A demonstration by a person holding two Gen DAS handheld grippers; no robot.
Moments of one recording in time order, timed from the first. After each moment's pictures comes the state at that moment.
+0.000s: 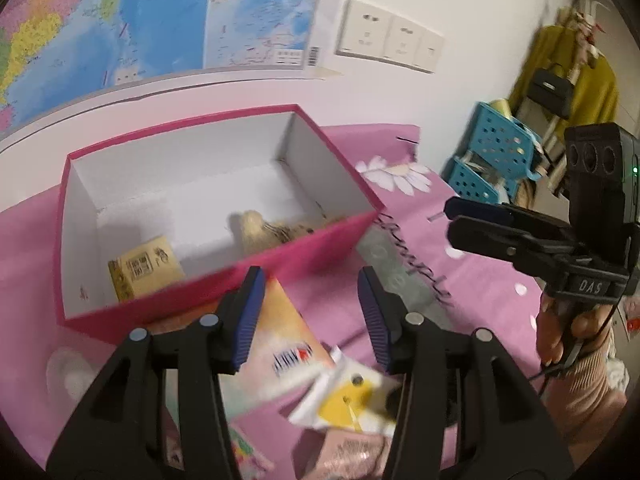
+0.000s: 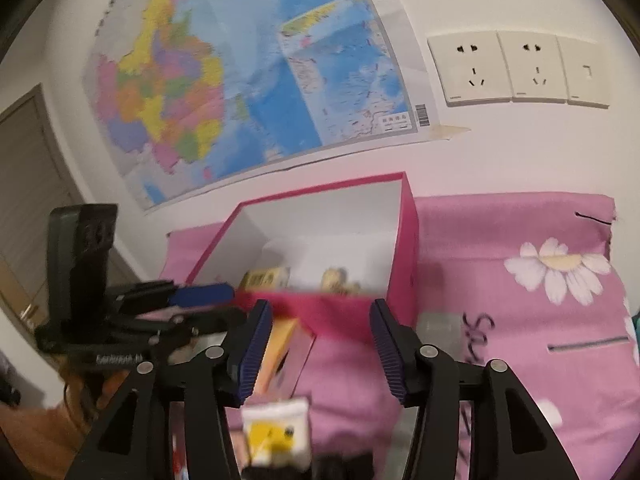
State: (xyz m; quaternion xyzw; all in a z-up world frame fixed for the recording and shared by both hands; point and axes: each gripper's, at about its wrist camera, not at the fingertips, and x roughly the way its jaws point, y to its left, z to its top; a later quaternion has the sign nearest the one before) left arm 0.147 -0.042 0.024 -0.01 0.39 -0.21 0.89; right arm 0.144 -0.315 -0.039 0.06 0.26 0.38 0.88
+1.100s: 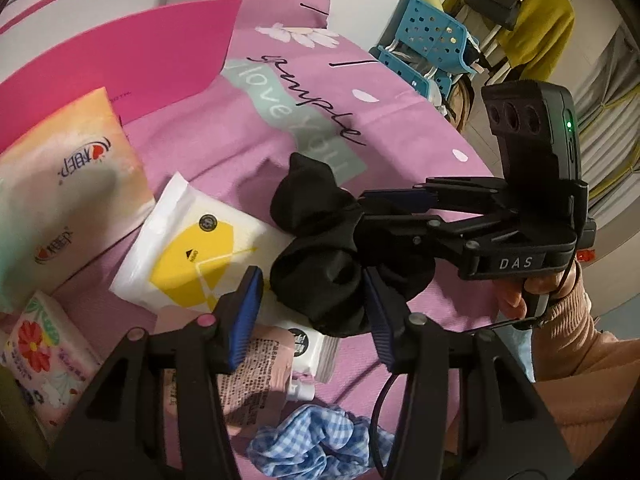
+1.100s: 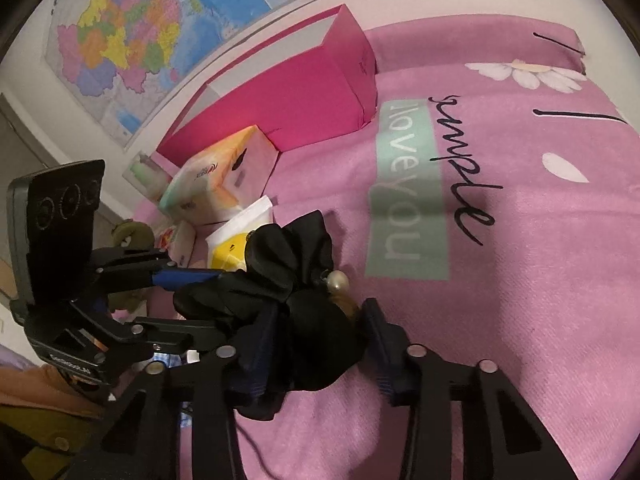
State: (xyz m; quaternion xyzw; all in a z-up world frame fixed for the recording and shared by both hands) left arm 0.080 -0.108 -0.069 0.00 0.51 -0.34 0.79; right arm 0.101 -0.339 -0.160 0.08 0.41 0.36 0.83
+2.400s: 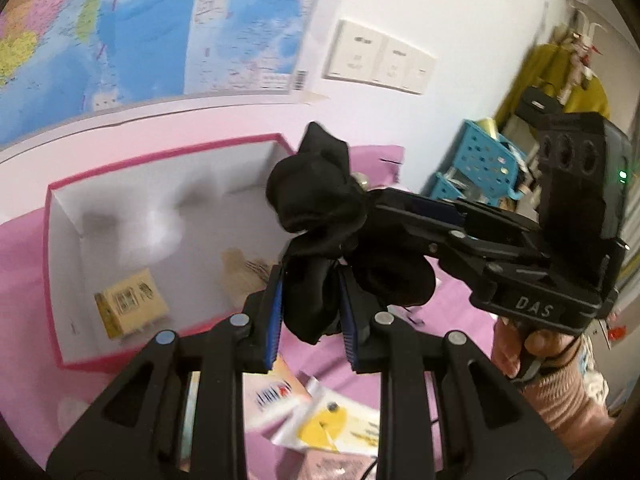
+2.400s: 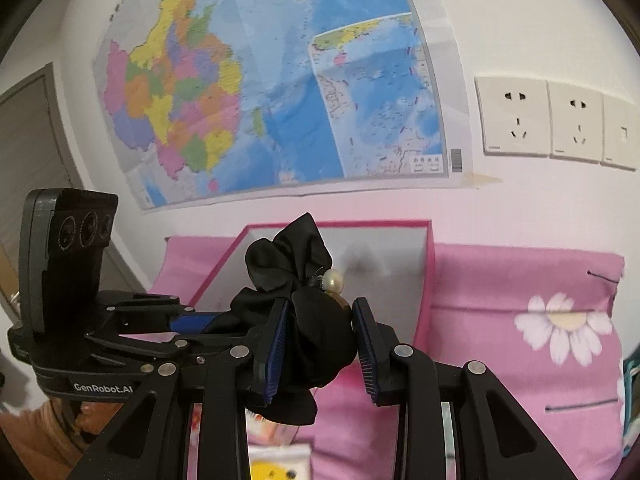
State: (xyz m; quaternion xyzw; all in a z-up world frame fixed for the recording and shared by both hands) left arm 0.187 -0.045 0.043 -0.04 0.40 -0.23 0.89; right arm 0.185 -0.268 -0.003 0.03 0.23 0.37 0.90
